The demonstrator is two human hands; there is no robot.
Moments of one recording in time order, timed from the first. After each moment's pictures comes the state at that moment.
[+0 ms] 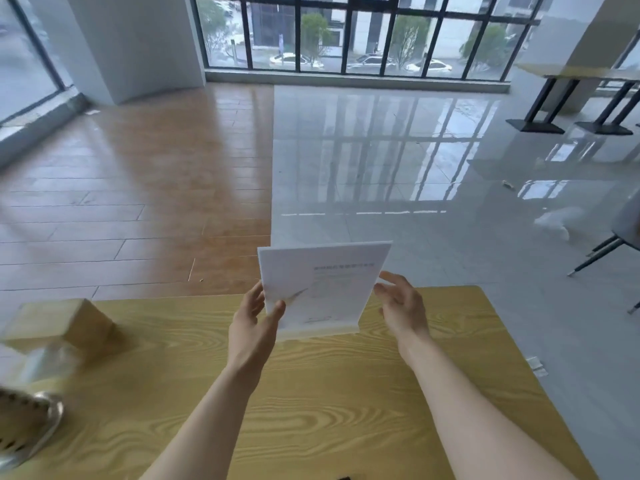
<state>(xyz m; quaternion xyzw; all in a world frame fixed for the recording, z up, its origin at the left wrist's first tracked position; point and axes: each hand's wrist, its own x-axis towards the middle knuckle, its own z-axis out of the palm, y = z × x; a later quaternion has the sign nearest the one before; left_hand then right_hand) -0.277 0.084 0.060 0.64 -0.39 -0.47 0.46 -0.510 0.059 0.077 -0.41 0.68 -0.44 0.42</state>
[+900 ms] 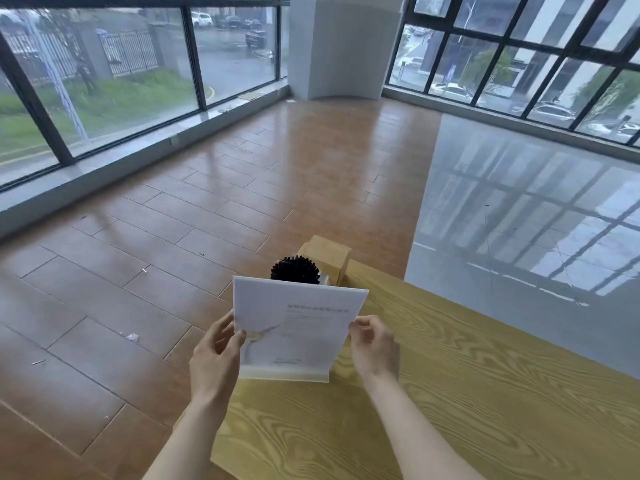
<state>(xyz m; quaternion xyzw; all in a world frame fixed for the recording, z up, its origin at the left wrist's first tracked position) 0.139 0.365 0.034 0.75 -0.14 -0.29 0.58 -0.047 0.233 0.037 -0.61 0.62 -0.28 0.41</state>
